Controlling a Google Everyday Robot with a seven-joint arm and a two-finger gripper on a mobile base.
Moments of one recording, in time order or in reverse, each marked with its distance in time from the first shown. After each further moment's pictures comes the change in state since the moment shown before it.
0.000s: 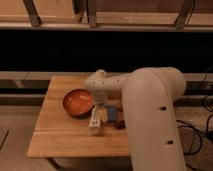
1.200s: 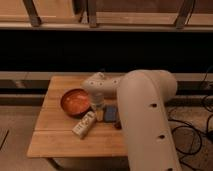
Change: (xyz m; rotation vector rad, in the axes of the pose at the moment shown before) arm -0.017 -0.004 0.022 -0.037 -0.068 0.048
